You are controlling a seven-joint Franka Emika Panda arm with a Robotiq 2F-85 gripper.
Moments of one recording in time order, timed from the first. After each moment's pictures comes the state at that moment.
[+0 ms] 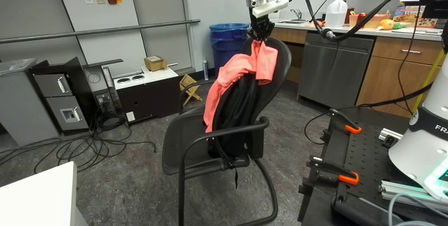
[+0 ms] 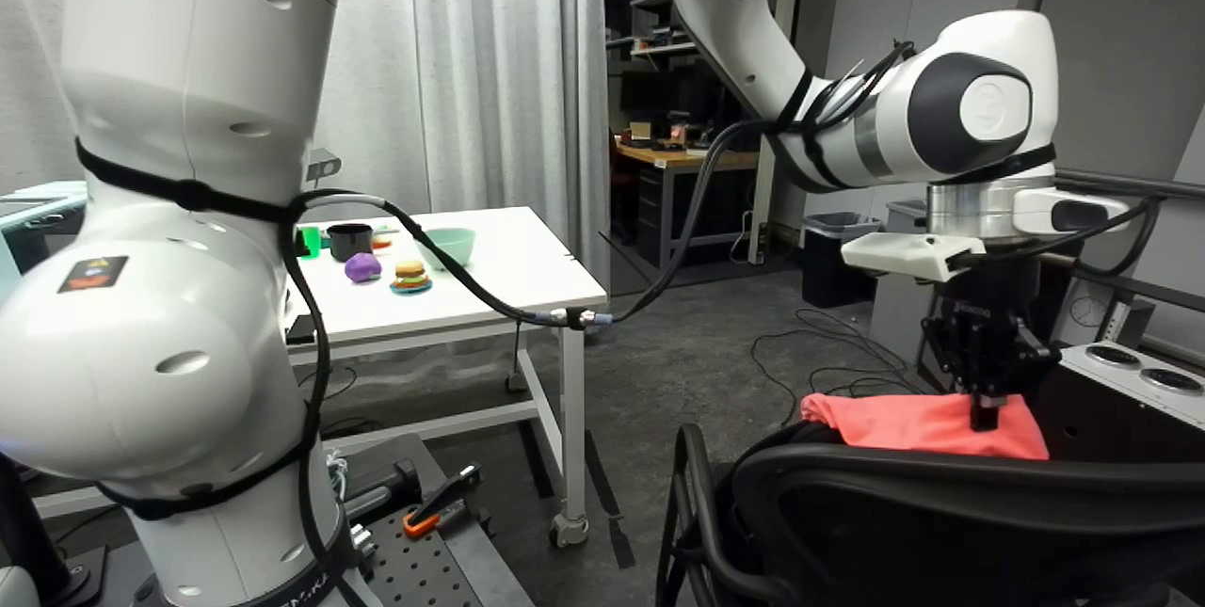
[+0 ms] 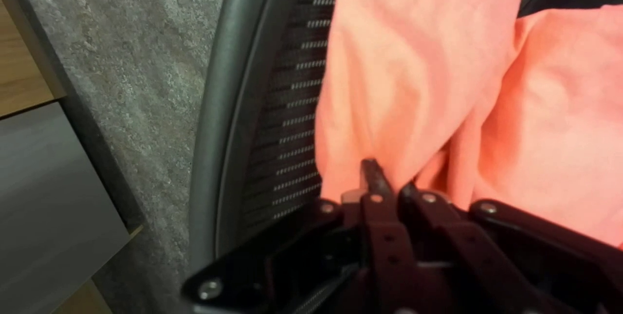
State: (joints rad) arm -0.17 0.33 -0.26 -1.92 -0.21 2.27 0.32
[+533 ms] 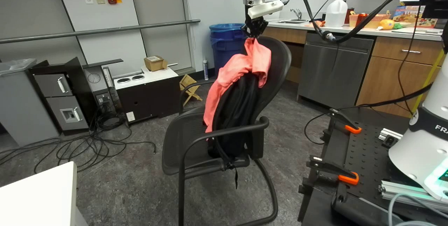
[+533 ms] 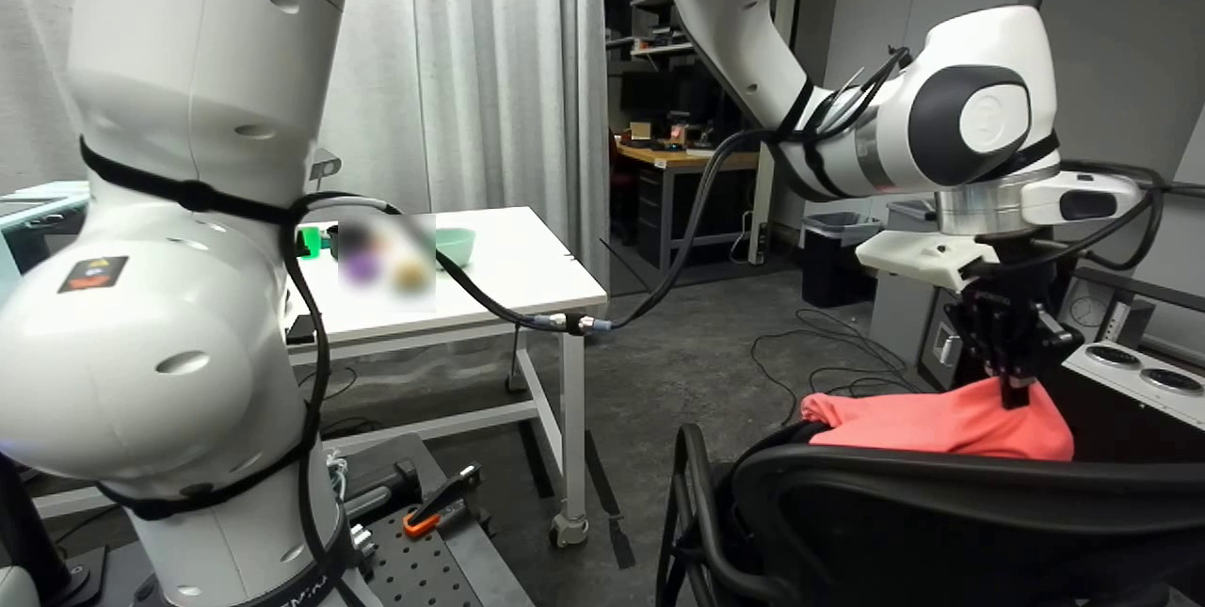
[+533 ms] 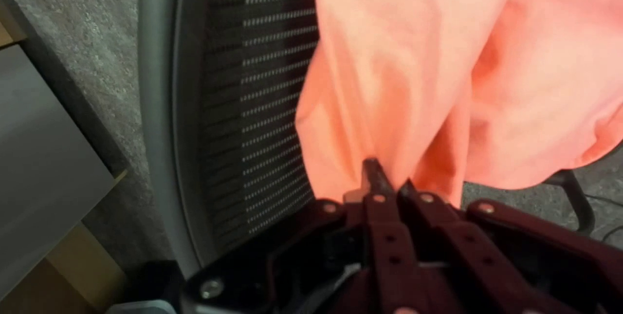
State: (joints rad) arm -0.17 0.35 -0.26 -1.92 -0.21 2.46 0.34
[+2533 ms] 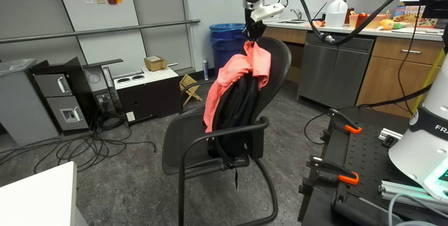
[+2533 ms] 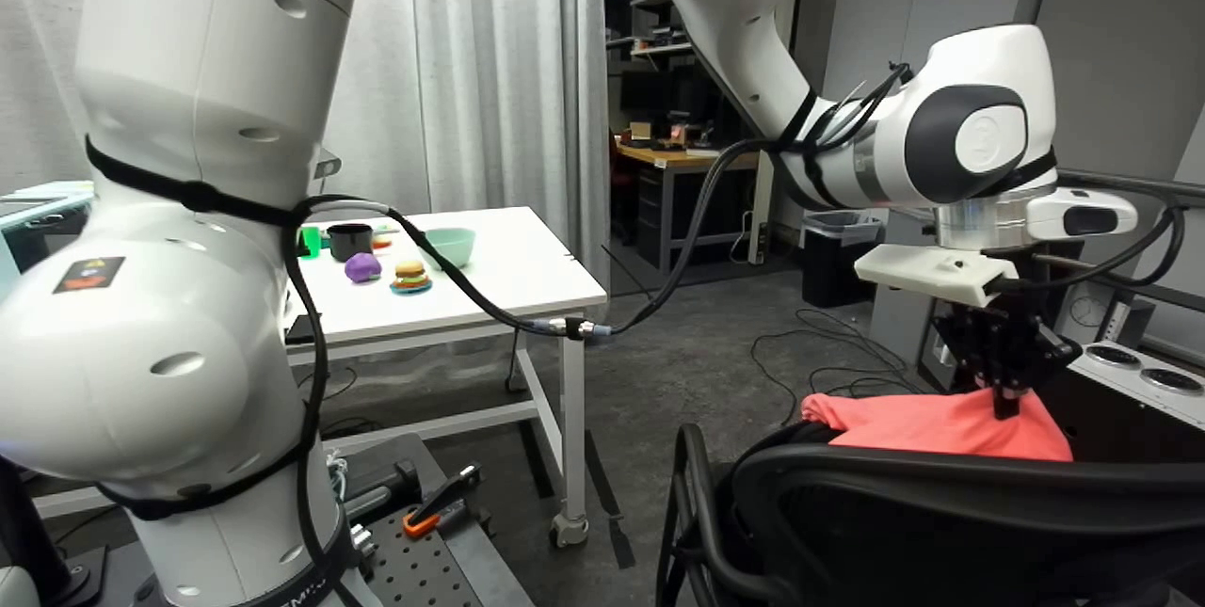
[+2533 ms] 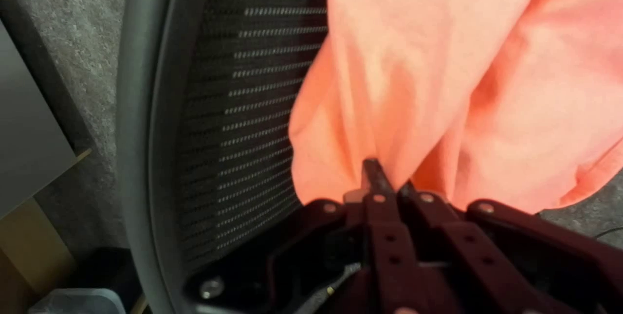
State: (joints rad) arm -0.19 0.37 -0.25 -1.92 -0.18 2.48 0.17
